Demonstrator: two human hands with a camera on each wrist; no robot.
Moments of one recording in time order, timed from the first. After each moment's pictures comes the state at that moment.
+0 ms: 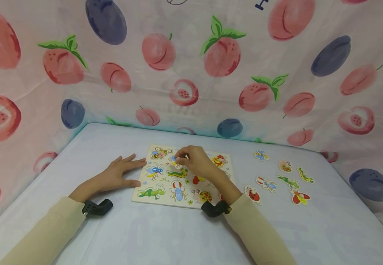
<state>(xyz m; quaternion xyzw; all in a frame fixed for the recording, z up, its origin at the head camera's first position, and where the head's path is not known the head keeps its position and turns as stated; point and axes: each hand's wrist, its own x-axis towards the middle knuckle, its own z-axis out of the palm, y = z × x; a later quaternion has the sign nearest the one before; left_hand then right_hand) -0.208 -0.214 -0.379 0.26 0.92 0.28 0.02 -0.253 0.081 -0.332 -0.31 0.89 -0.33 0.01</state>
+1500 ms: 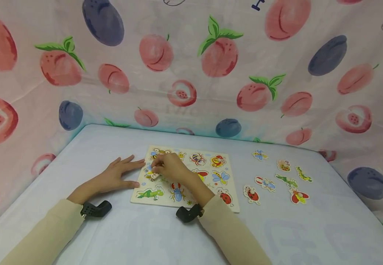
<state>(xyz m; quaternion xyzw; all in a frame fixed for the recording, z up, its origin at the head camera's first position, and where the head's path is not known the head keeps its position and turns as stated) -0.209 -0.215 -0.381 0.27 0.92 0.28 0.02 -0.249 0.018 -0.350 -0.32 0.89 -0.31 0.06</state>
